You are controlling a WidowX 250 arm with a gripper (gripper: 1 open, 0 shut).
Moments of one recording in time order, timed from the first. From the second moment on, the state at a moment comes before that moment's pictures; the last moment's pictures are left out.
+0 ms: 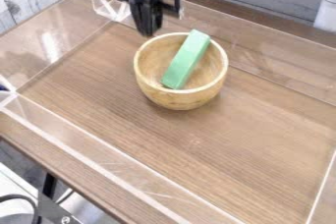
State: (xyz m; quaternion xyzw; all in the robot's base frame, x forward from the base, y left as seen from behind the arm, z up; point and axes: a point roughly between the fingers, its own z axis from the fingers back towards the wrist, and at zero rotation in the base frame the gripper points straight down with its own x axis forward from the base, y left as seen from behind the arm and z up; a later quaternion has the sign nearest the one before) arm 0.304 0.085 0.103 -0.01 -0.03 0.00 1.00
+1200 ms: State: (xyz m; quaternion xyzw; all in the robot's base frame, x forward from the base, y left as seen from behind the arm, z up) arm 0.303 0.115 0.095 -0.01 -0.04 0.02 1.00
